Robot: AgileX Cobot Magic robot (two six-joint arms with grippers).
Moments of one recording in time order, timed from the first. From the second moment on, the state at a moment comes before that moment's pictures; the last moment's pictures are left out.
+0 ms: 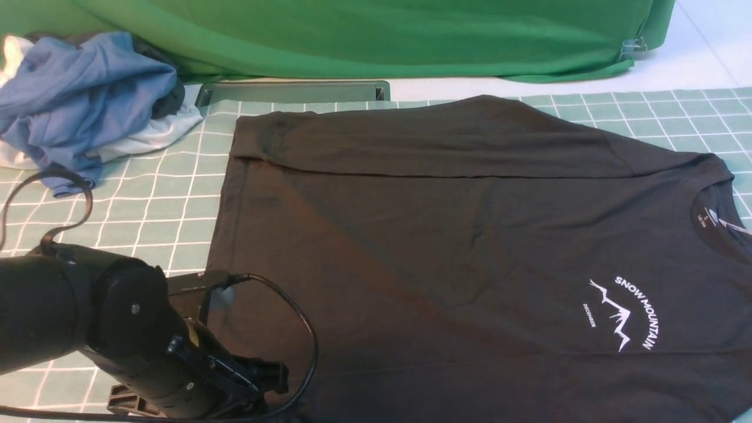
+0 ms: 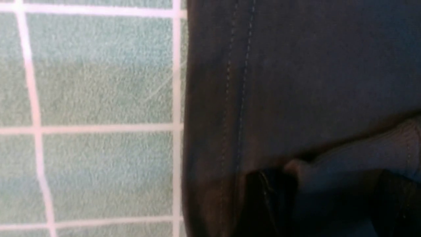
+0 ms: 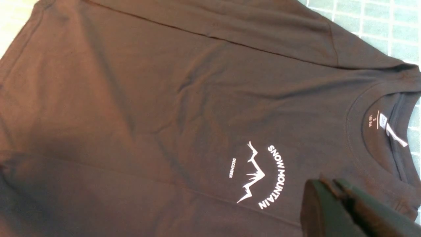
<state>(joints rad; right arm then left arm) 0.03 0.78 -1.00 0.23 1.06 -0.17 -0.44 1.47 -0.63 -0.17 0.62 -0.31</state>
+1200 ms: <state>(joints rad) 0.03 0.78 -1.00 0.23 1.05 -0.18 -0.24 1.56 -1.15 -0.20 0.89 -0.31</state>
